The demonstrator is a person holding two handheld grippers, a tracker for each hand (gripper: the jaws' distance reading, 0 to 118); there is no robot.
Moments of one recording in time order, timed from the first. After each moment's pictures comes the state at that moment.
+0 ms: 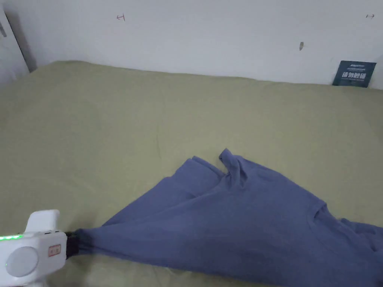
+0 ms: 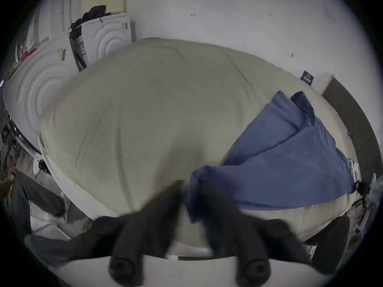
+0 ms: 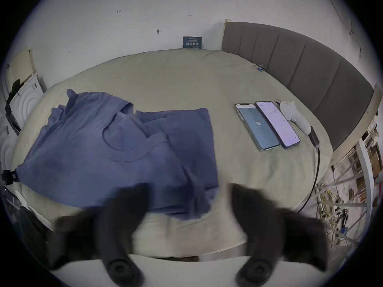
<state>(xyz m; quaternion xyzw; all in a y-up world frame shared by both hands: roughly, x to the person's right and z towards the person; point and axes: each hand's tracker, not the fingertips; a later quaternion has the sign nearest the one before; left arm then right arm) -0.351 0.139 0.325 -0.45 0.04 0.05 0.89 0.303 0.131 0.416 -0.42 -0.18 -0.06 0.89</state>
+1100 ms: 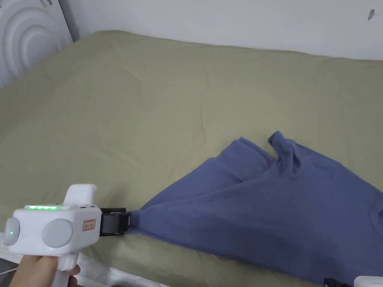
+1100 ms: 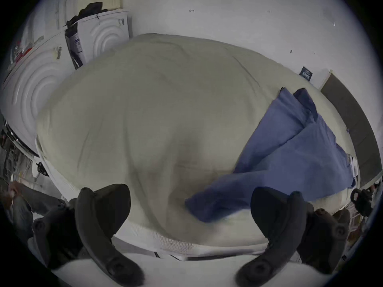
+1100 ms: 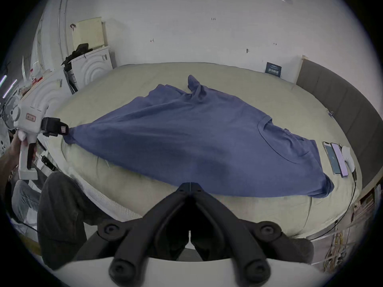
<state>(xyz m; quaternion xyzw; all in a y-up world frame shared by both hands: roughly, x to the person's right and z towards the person) -0.388 0.123 0.300 -0.47 0.03 0.05 0.88 0.069 0.134 0.426 -0.38 0.04 0.01 0.93</state>
